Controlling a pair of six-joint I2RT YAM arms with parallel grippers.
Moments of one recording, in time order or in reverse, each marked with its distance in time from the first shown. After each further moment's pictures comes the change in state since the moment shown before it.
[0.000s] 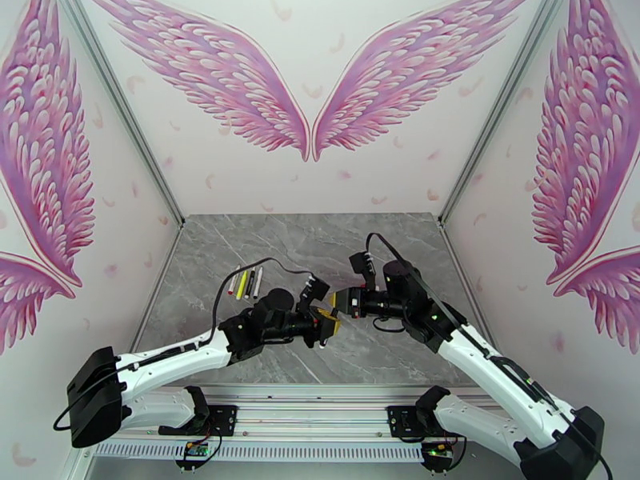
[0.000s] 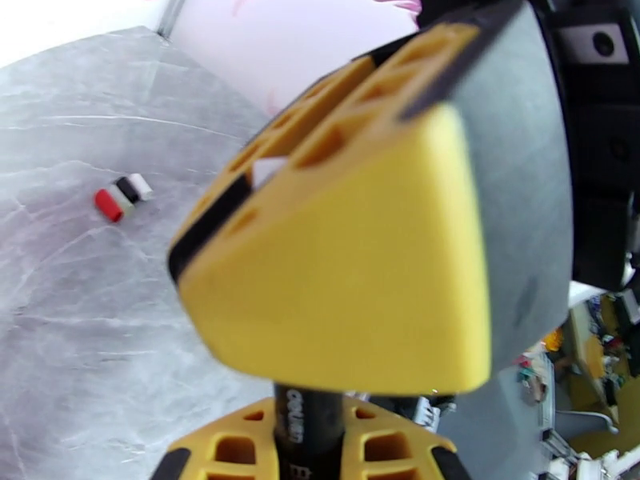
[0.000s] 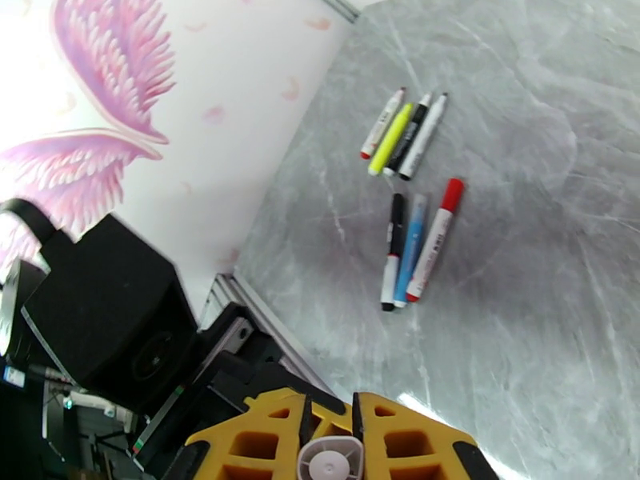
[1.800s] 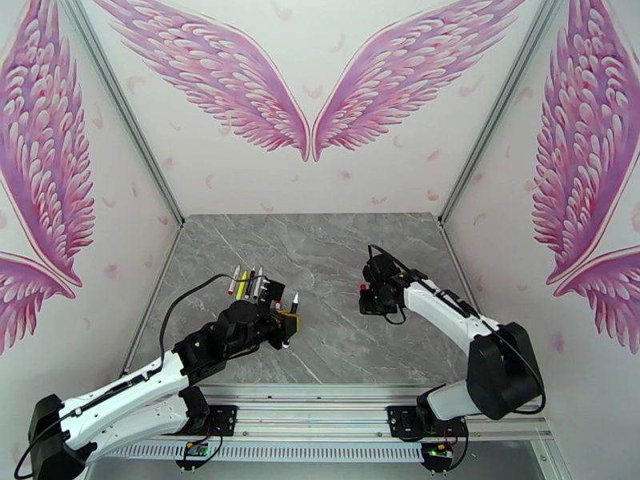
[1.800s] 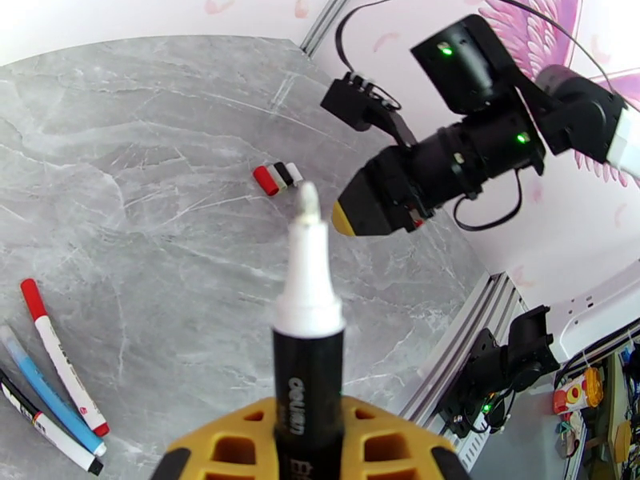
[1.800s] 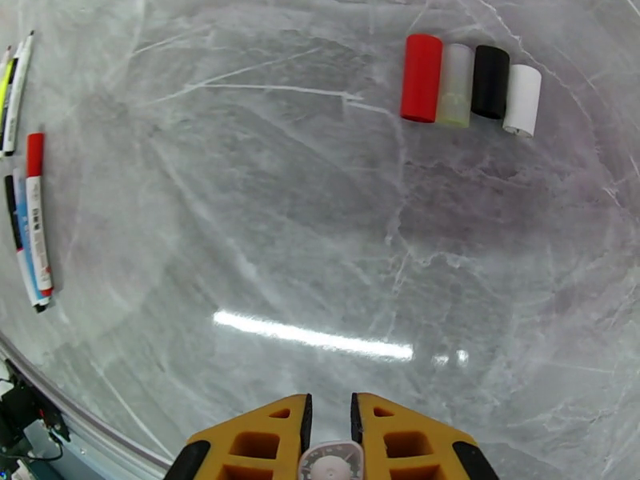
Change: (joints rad) left arm 0.111 -0.369 -0.169 -0.257 -0.161 -0.074; right arm -0.195 0.507 0.110 -0.354 0.396 -0.300
